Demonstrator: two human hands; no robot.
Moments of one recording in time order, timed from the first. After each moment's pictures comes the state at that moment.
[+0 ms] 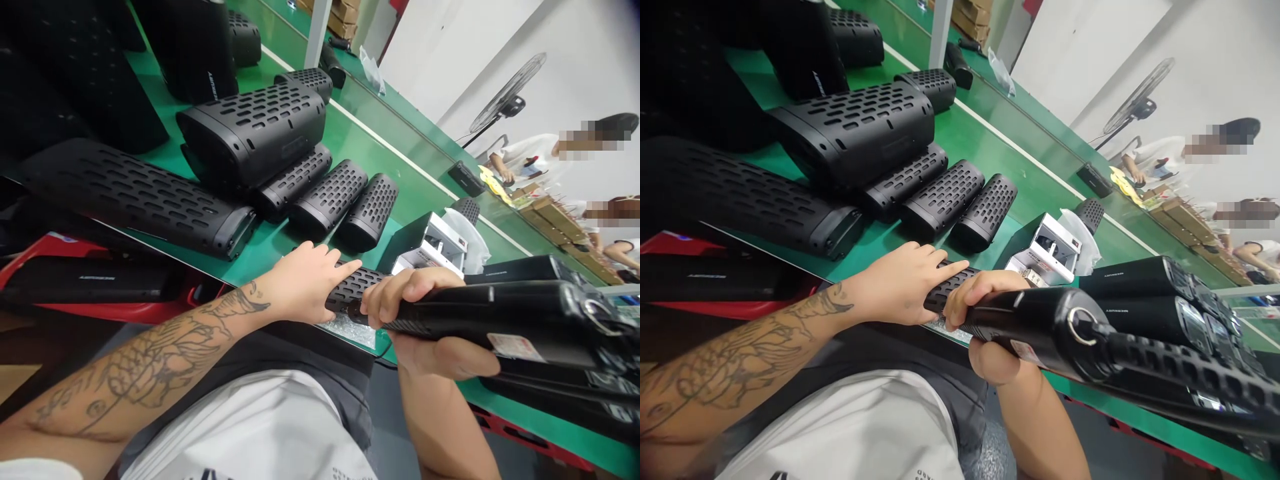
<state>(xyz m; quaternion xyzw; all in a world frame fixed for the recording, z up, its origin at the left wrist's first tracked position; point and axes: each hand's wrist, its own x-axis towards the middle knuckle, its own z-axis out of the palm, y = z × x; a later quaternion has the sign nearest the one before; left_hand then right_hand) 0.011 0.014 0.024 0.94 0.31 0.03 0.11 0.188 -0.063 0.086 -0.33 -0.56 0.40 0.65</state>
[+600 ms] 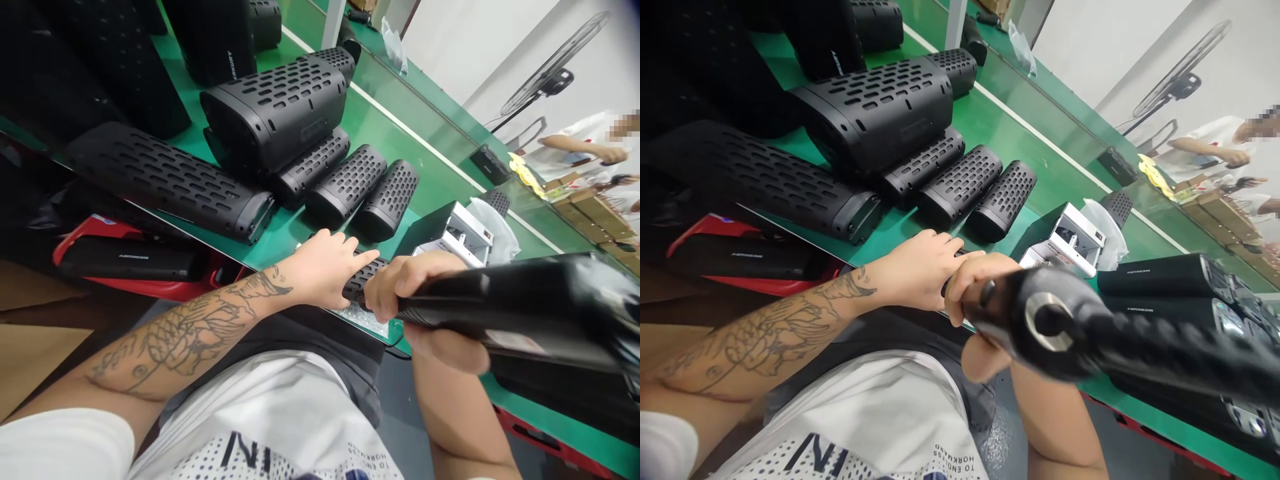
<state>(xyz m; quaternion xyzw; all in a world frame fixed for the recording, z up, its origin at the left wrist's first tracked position) 0.011 0.012 0.019 0.95 0.29 0.05 0.09 0.189 -0.043 0.078 -0.27 -0.62 0.48 0.55</state>
